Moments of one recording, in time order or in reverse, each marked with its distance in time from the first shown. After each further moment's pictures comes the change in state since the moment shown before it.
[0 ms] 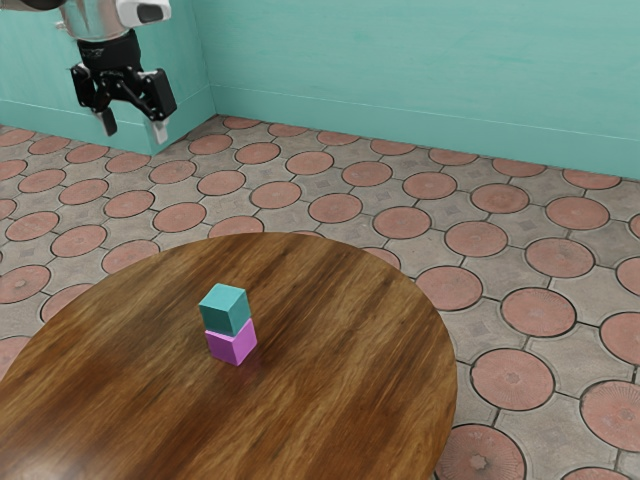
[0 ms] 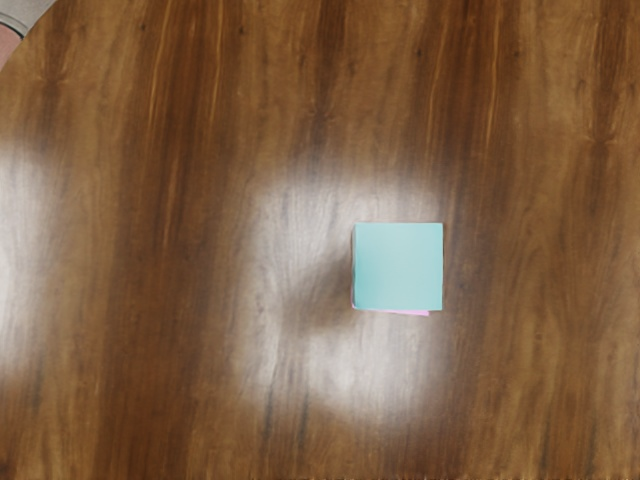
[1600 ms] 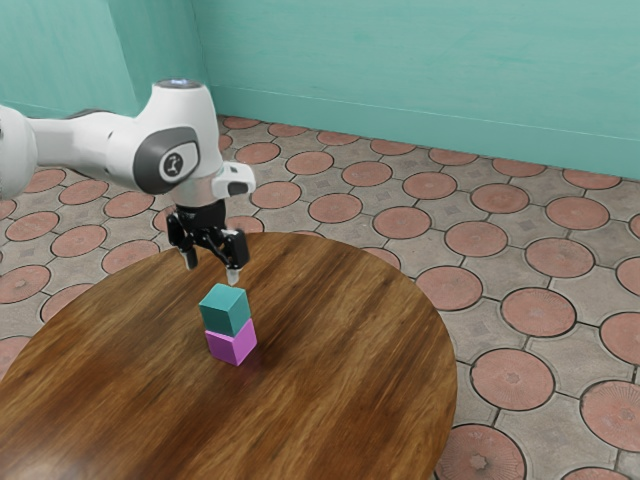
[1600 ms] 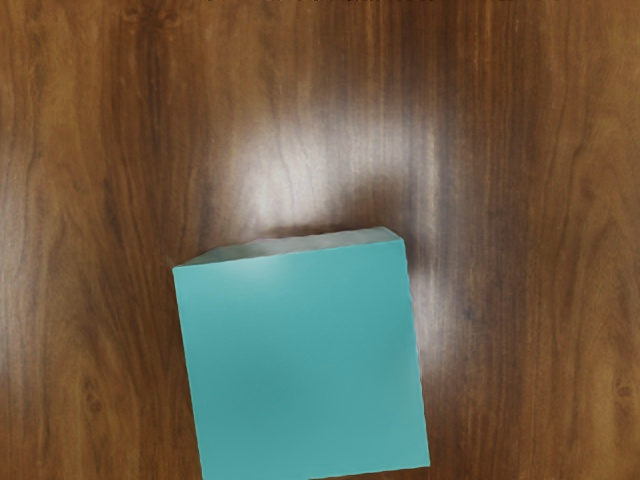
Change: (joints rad) arm 0.019 0.147 -0.098 -0.491 0.008 0.547 0.032
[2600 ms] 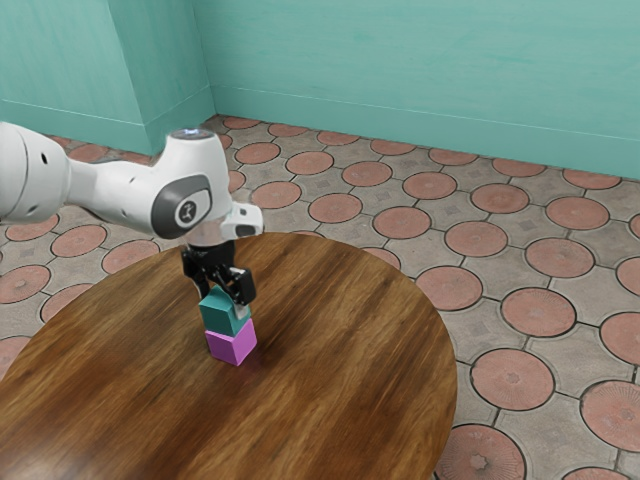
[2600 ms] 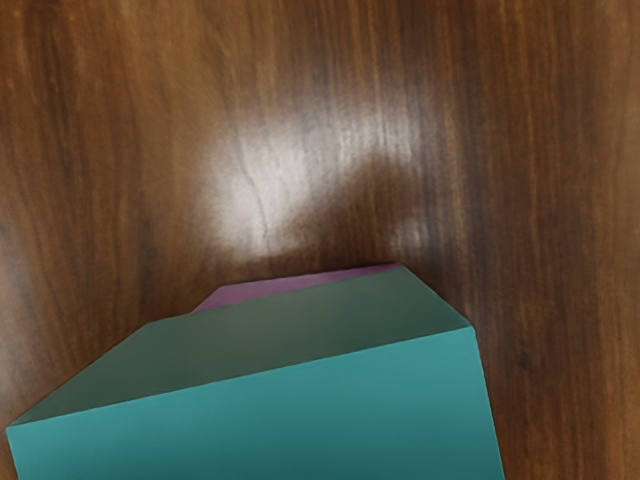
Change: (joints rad) arm 0.007 0.112 0.002 -0.067 -0.008 0.175 0.098
